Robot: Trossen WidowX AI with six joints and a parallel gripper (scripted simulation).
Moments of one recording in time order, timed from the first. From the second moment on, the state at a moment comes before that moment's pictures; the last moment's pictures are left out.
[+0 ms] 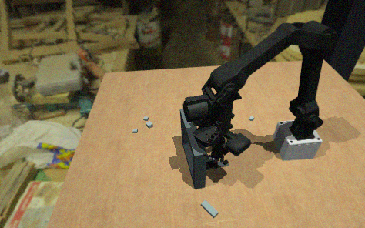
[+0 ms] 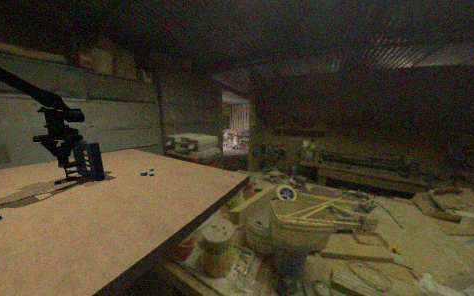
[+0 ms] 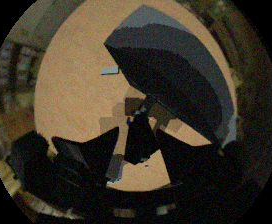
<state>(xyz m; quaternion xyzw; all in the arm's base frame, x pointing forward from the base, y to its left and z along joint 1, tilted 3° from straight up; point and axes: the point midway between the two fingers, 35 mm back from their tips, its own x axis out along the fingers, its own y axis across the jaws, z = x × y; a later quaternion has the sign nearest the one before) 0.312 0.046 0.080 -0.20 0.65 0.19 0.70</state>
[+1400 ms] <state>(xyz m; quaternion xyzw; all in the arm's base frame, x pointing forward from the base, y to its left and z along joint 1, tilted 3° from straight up) 0.312 0.047 0.080 0.50 0.50 -0.47 0.53</state>
